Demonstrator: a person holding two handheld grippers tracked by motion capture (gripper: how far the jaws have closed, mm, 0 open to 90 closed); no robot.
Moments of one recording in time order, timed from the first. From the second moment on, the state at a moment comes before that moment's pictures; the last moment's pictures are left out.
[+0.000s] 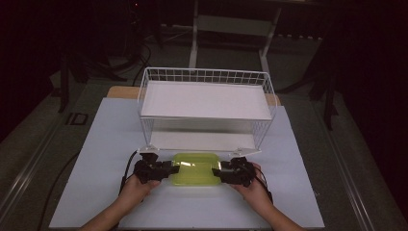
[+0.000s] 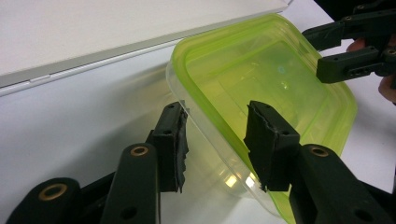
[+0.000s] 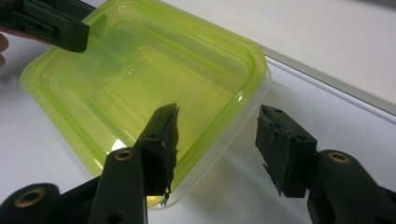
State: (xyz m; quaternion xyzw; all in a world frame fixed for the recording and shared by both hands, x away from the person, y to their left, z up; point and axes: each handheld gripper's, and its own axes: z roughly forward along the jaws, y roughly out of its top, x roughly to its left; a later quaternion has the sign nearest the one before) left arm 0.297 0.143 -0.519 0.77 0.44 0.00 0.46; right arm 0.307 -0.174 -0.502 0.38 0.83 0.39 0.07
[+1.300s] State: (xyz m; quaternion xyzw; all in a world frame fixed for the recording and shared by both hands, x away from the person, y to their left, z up) left arm 0.265 0.138 -0.506 0.78 0.43 0.02 0.45; right arm 0.282 -0.178 -0.491 0.40 0.83 0.40 0.03
